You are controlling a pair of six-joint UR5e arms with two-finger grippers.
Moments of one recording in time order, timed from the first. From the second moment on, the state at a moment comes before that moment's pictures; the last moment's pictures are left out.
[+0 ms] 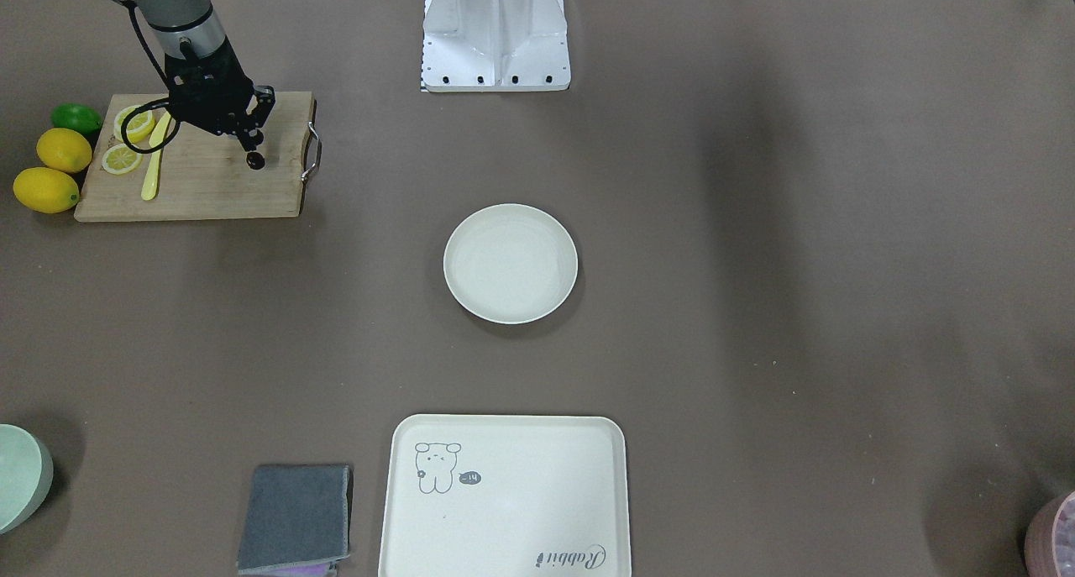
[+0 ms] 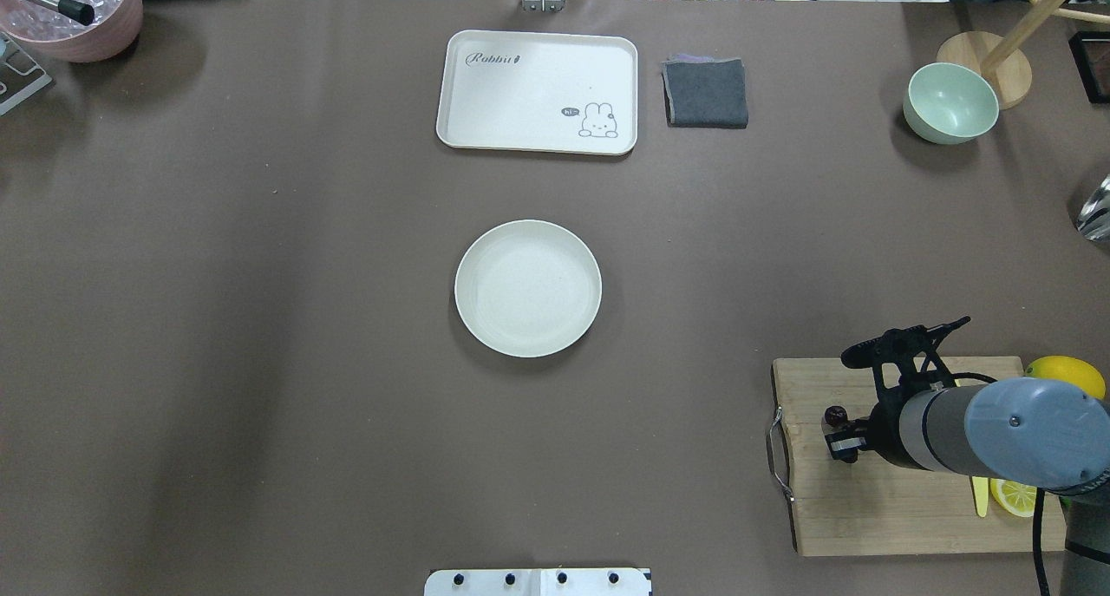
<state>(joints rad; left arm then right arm) -1.68 -1.43 -1.81 -1.56 -2.38 -0.07 0.42 -1.75 2.22 -1.27 1.76 1.03</state>
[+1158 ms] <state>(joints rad) -1.68 -1.47 -1.80 -1.56 -2.38 -0.07 0.82 -0.70 2.12 -2.46 2.02 0.73</state>
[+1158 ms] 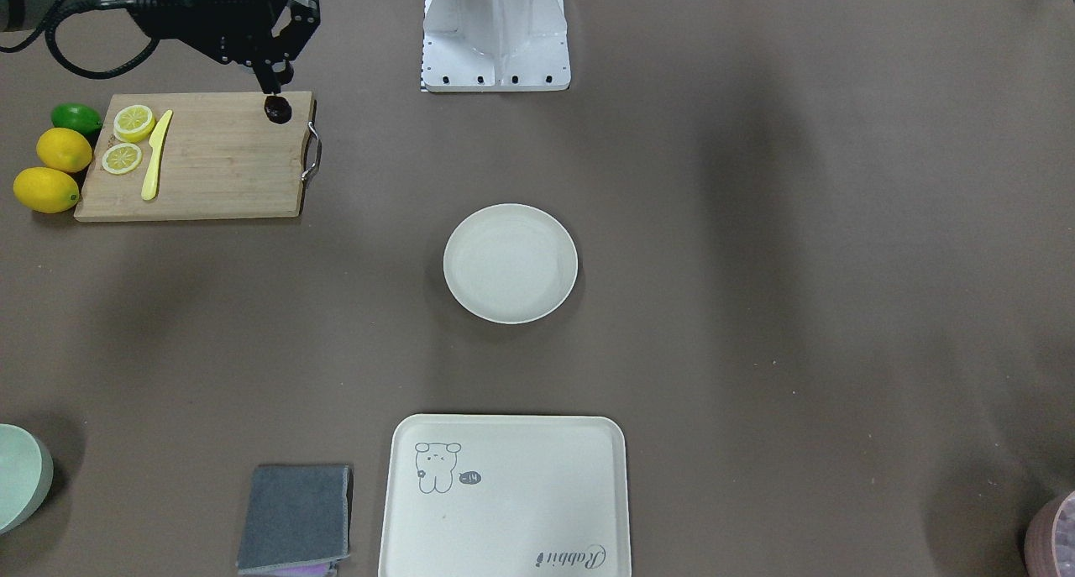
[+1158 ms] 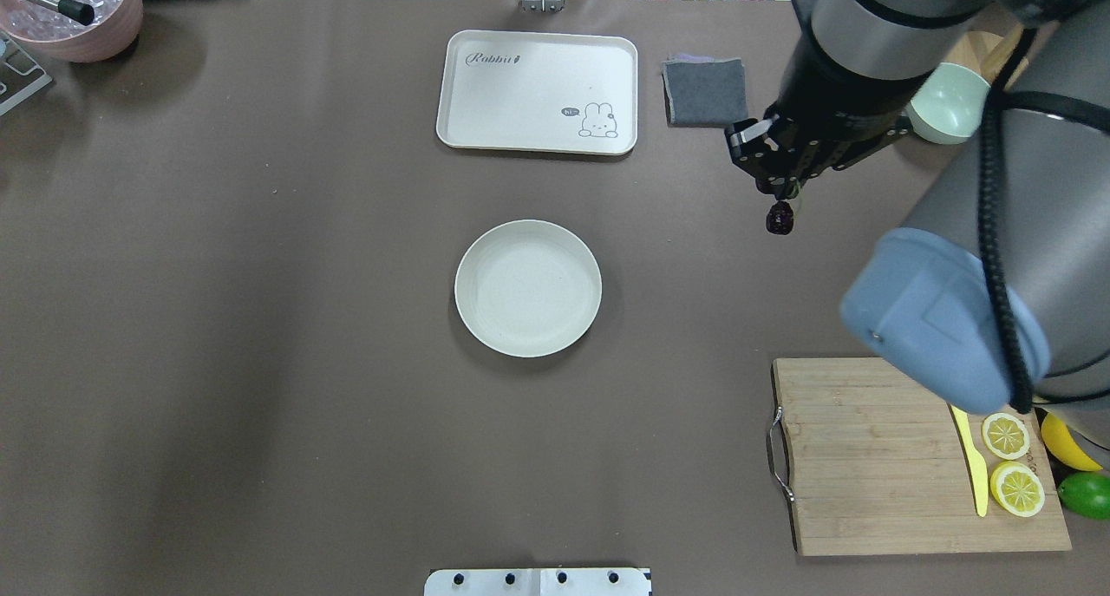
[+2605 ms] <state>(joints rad) -1.68 -1.48 -1.79 -1.57 -2.38 -0.07 0.45 -0.59 1.44 -1.73 1.68 1.10</state>
